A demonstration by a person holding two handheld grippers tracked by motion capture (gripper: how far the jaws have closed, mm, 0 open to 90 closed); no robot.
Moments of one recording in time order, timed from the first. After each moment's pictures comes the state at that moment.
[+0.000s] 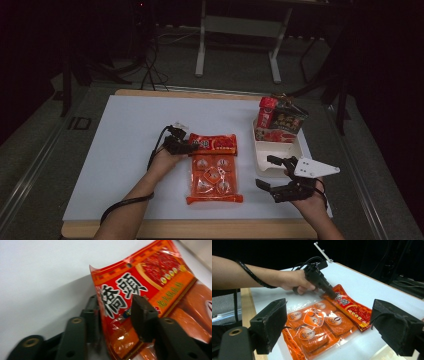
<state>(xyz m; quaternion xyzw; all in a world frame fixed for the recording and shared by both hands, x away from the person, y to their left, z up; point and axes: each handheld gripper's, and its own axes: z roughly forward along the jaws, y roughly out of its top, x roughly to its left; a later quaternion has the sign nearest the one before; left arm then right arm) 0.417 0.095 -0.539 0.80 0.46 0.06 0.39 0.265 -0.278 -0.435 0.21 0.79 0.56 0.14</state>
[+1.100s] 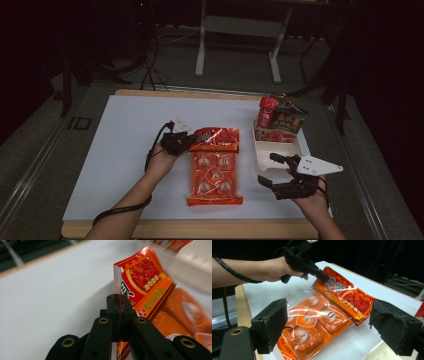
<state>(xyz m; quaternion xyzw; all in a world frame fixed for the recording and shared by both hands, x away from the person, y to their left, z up) 0.367 0.092 -0.470 0.81 0.35 0.18 0.43 0.266 -0.282 -0.429 0.22 0.78 0.56 0.15</state>
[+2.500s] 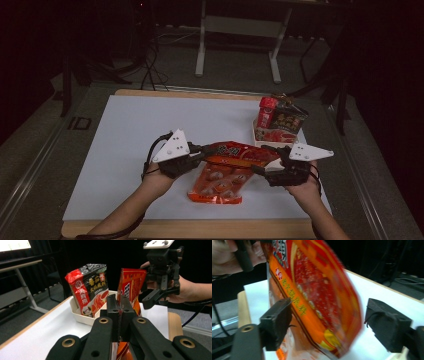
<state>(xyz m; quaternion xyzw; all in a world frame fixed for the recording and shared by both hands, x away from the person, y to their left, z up) 0.267 0.076 -0.380 0.76 0.15 0.18 0.60 0.293 -0.265 -0.421 0.22 0.79 0.57 0.12</state>
